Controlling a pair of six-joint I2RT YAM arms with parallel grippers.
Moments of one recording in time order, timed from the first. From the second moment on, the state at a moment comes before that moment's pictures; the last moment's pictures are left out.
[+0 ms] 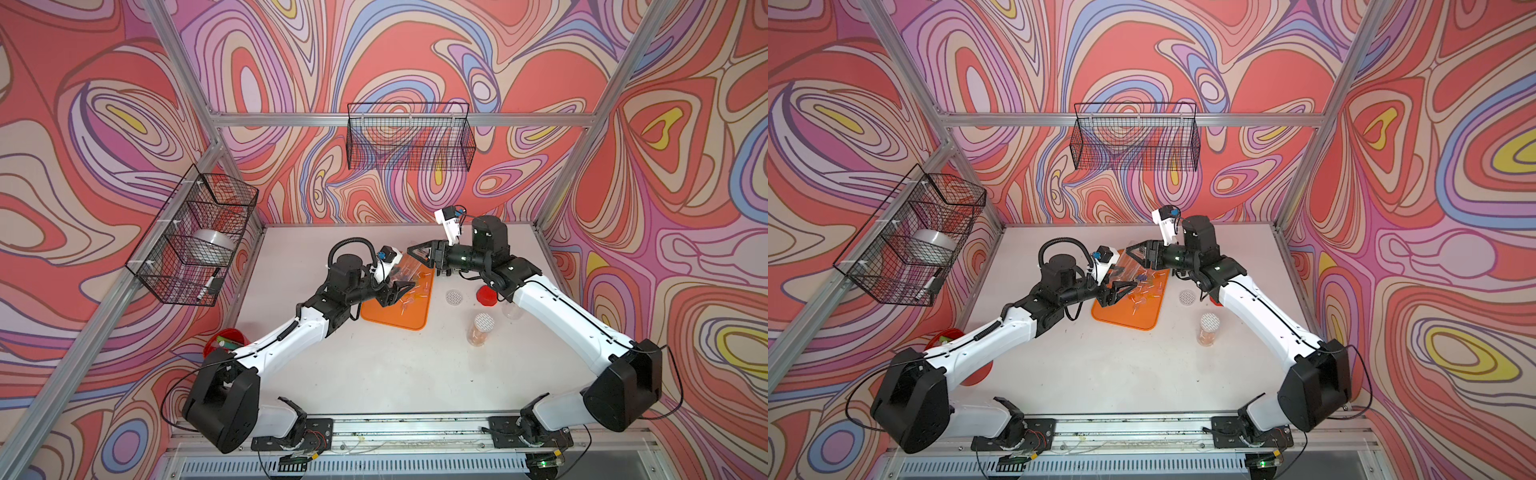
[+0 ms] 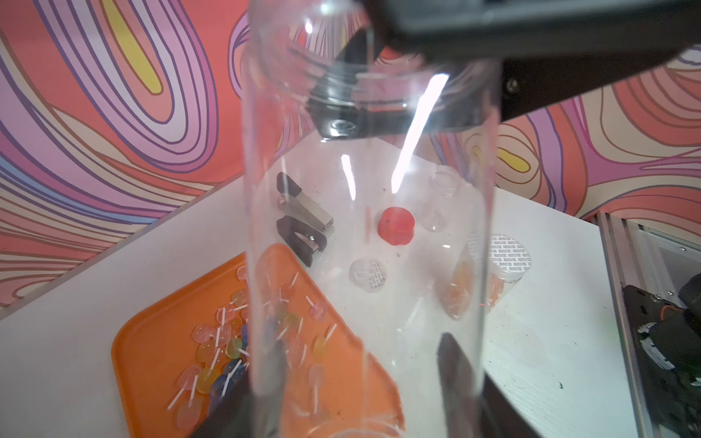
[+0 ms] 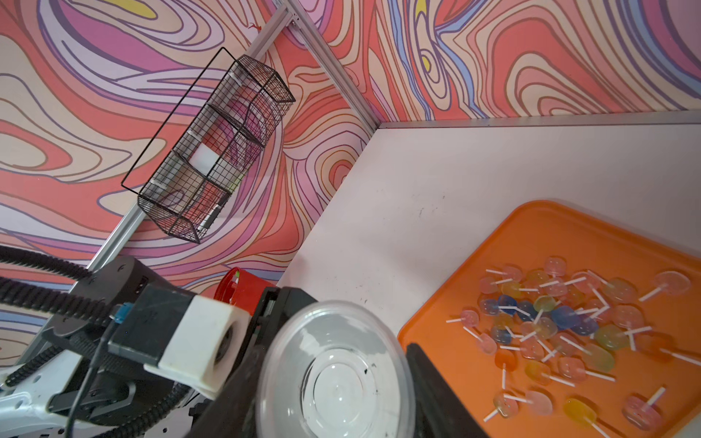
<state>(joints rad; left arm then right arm) -0.54 1.37 0.90 0.17 0.46 0.05 0.47 1.46 1.31 -0.20 -0.56 0.48</state>
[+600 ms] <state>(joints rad) -0.53 1.34 0.87 0.13 0.16 -0.09 0.44 1.36 1.12 -0.35 0.14 0.31</state>
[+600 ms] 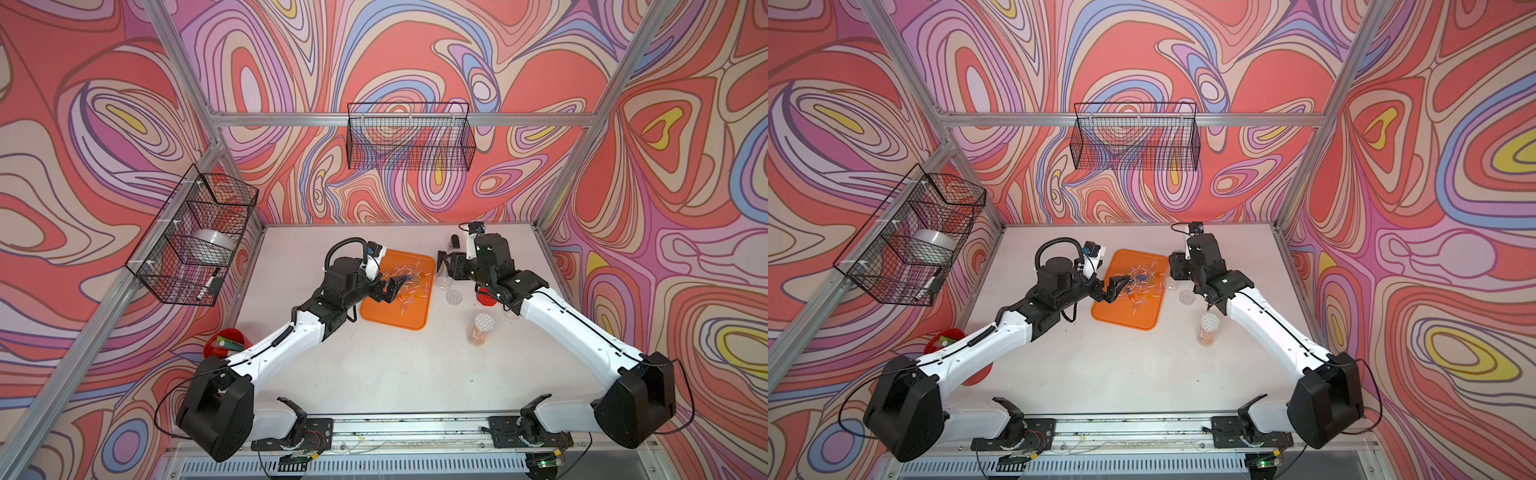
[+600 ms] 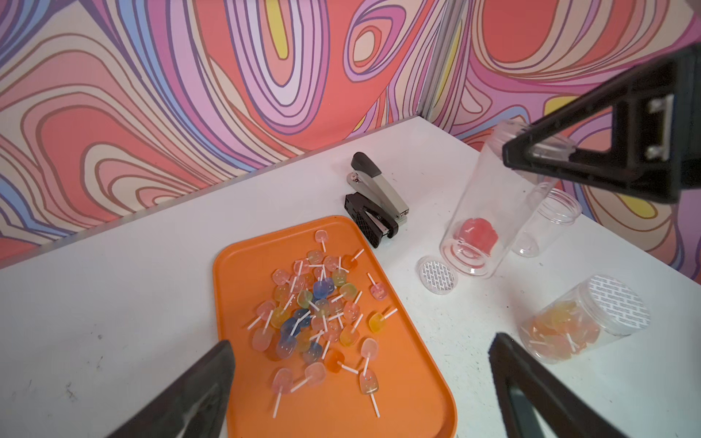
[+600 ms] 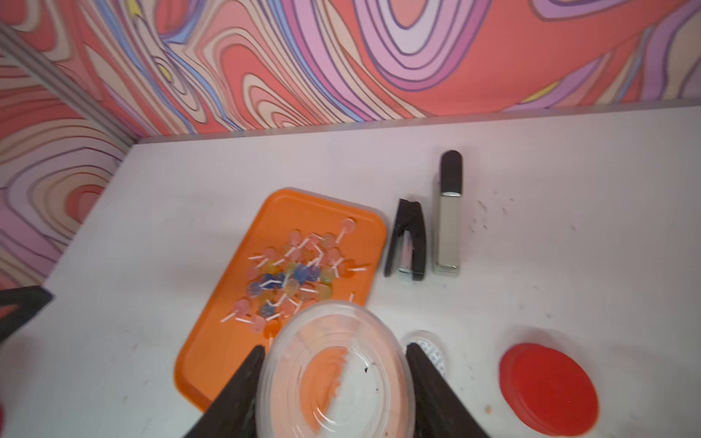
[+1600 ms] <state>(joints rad) -0.53 1.37 0.89 0.09 0.11 -0.11 0.44 1.28 0.69 -0.12 0.43 0.38</state>
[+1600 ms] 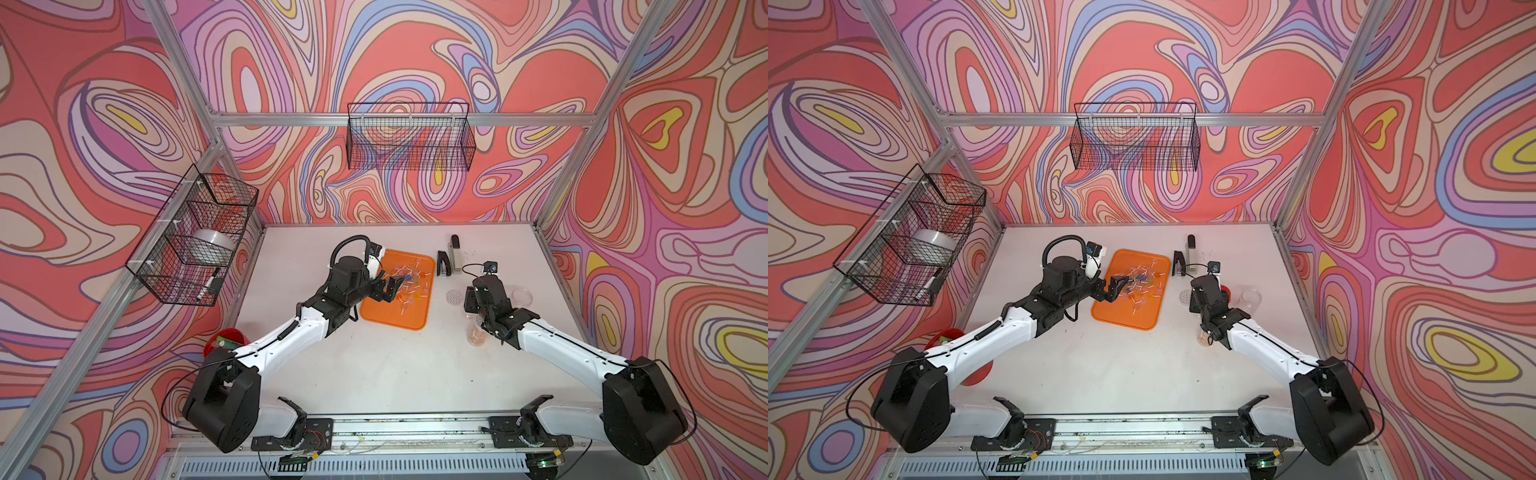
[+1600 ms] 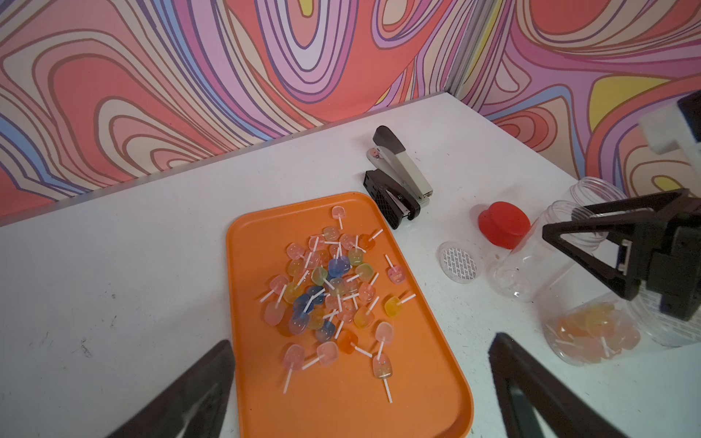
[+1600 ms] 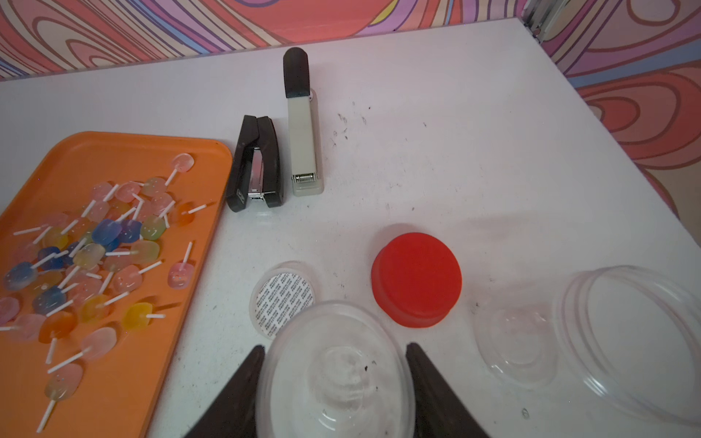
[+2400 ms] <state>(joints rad) -0.53 1.36 0.89 0.09 0.08 -0.11 0.44 1.22 0.70 -0.23 0.36 0.44</state>
